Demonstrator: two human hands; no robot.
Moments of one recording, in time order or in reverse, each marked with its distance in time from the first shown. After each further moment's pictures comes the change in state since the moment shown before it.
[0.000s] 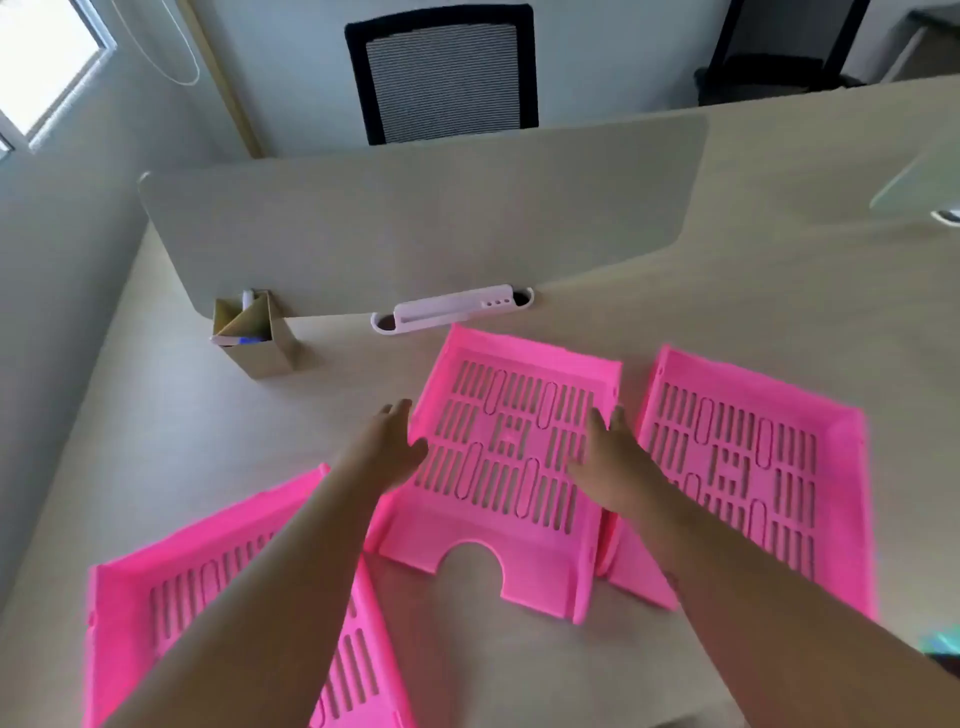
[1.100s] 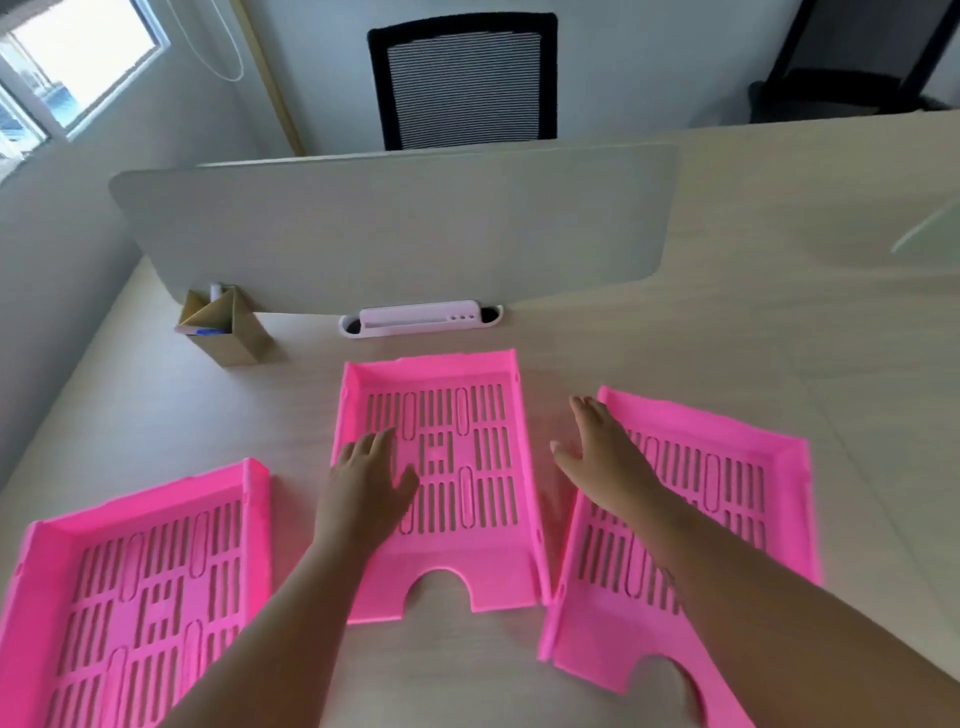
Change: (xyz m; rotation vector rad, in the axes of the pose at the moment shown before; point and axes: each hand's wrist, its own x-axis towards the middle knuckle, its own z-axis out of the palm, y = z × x) left_hand -0.043 0.101 0.058 0.042 0.344 -0.097; right_hand 0.048 0.094 -0.072 0.044 0.052 -0.314
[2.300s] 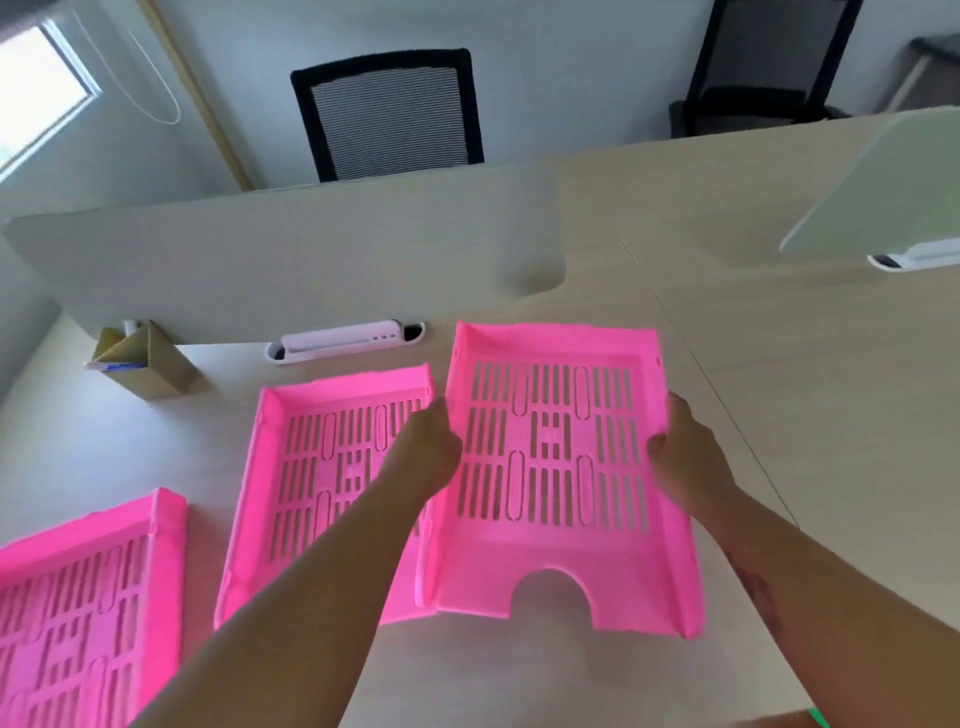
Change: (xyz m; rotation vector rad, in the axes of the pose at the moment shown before) left_hand 0.026 0.186 0.030 -0.193 -0.243 0.066; right_hand -0.050 0.147 -0.094 0.219 0.252 0.400
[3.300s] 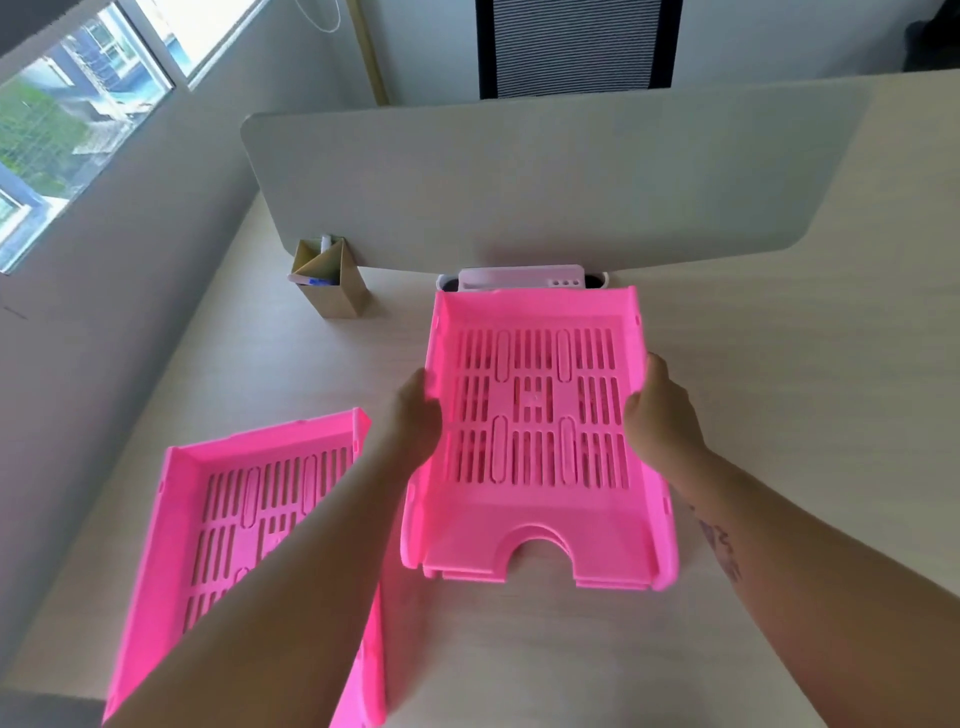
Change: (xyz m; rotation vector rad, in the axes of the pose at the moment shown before) left_hand -0.025 -0.226 -0.112 -0.141 0.185 -0.356; right_hand -0.035 -0.191 0.189 -0.052 -0.123 -0.152
